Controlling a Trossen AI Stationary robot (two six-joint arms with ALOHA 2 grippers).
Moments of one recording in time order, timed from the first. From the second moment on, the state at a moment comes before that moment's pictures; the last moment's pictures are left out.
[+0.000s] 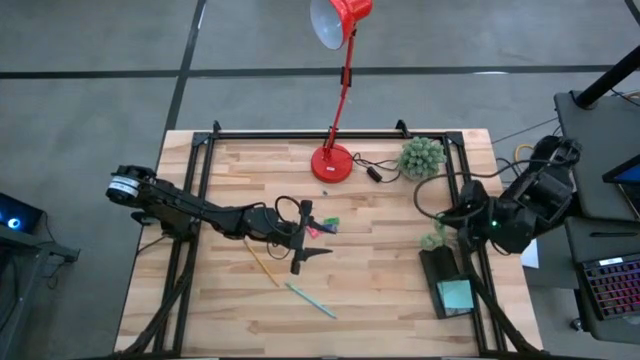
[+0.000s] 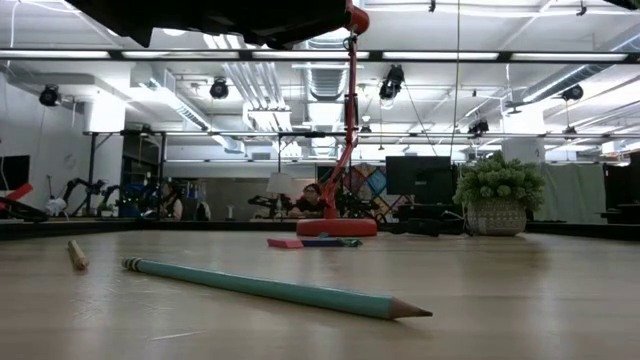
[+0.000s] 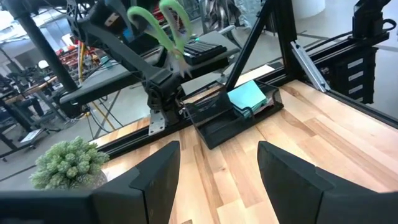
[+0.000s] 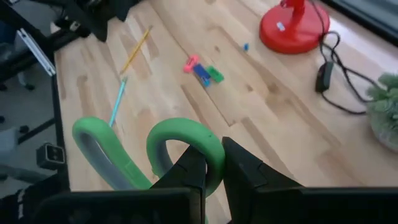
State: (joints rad) left arm -0.21 1.49 0.78 0.63 -0.09 0.35; right arm 0.84 0.86 1.17 -1.35 0.70 1.22
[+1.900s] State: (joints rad) left arm -0.21 1.49 0.78 0.58 -0.17 0.24; right arm 1.27 0.68 0.78 -1.35 0.77 1.54
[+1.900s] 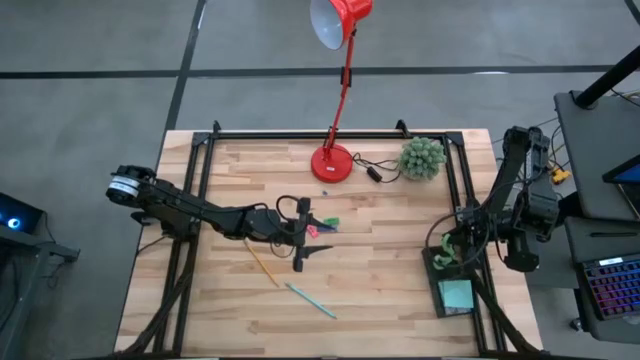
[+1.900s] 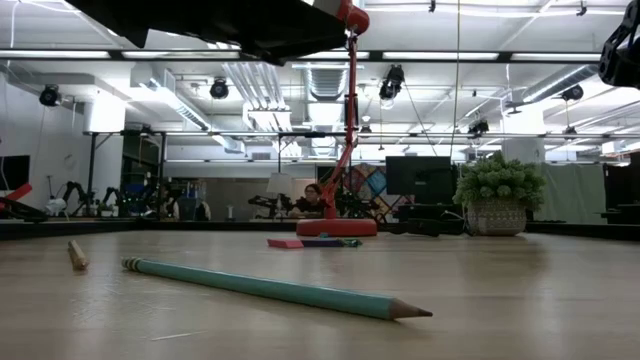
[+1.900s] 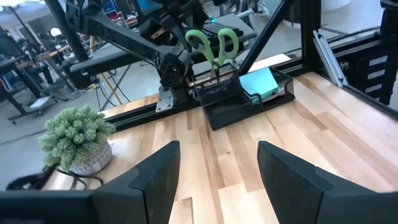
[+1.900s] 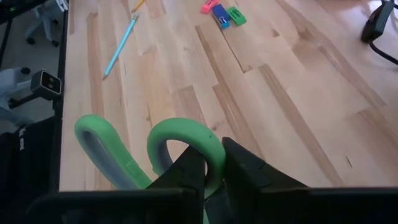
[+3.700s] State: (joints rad) left arm -0.10 2.38 1.75 0.83 0.28 0.14; right arm 1.27 0.68 0.78 -1.33 0.79 1.54
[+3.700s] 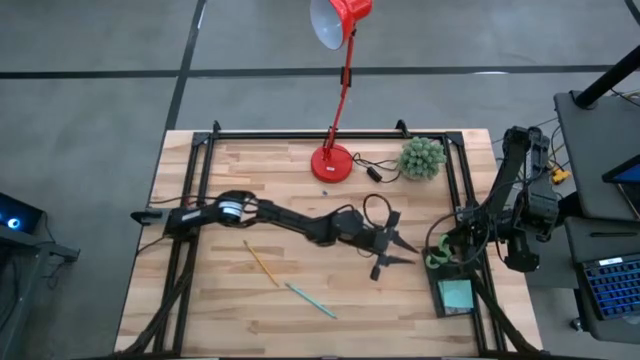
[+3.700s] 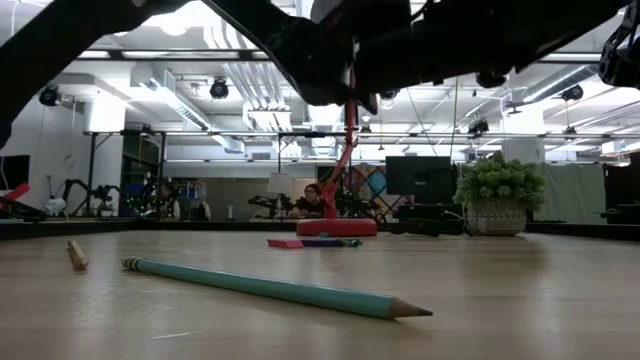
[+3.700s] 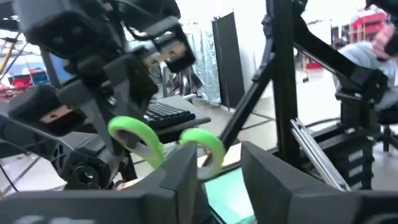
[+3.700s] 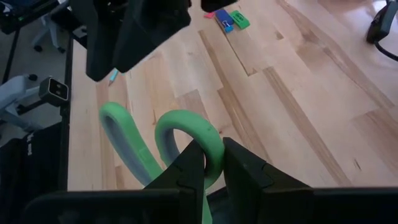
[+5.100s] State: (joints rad) left arm -0.10 2.40 1.79 0.75 0.31 0.06; right arm 1.27 0.68 0.78 -1.33 0.82 1.54
